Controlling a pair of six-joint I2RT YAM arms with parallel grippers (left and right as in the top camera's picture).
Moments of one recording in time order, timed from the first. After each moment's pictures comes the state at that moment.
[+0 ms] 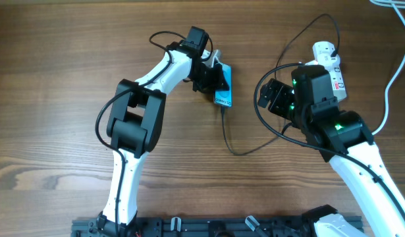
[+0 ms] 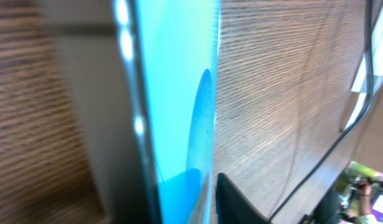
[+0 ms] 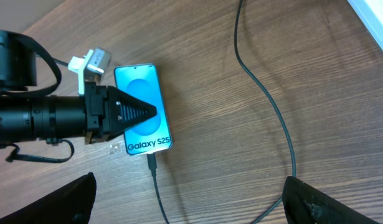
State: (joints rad) left arm -0.41 2.39 1.81 -0.75 0.64 -0.40; right arm 0.33 1.19 1.05 -0.74 0.07 0.69
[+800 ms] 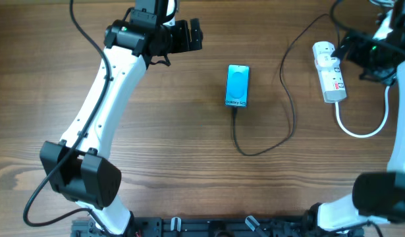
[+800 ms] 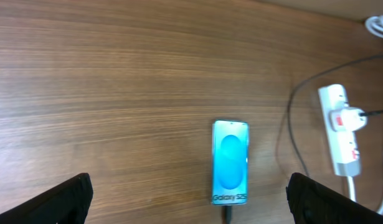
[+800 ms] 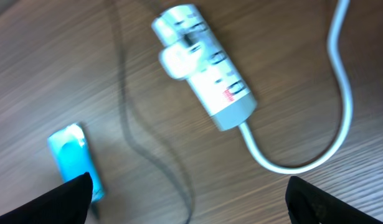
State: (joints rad) left arm -0.31 1.85 1.81 -0.86 0.15 -0.38; right arm -0.24 1.72 1.83 -1.27 -0.03 0.28
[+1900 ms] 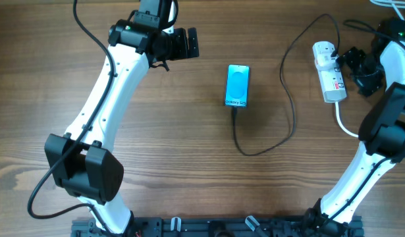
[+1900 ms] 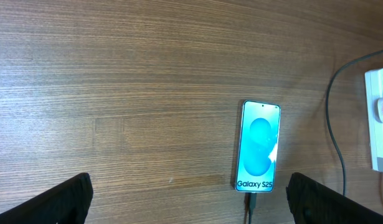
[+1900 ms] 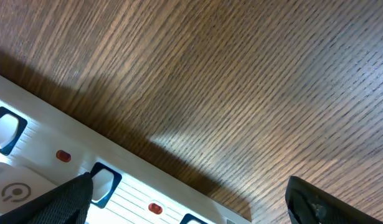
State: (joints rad) left arm -0.31 1.88 1.81 -0.94 0.10 -0.38; right arm -0.38 2.28 1.84 -0.97 -0.03 0.54
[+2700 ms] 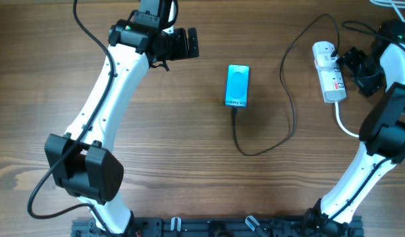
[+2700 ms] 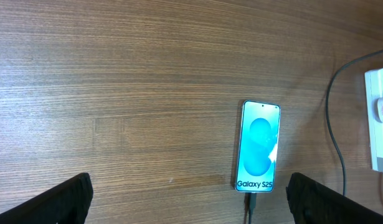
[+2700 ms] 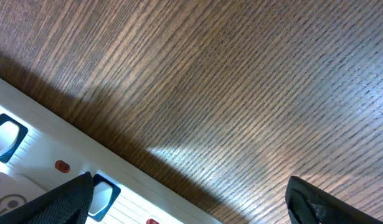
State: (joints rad) left arm -0.31 1.88 1.81 -0.94 0.10 -0.38; right arm -0.39 2.27 1.80 -0.91 -0.04 0.50
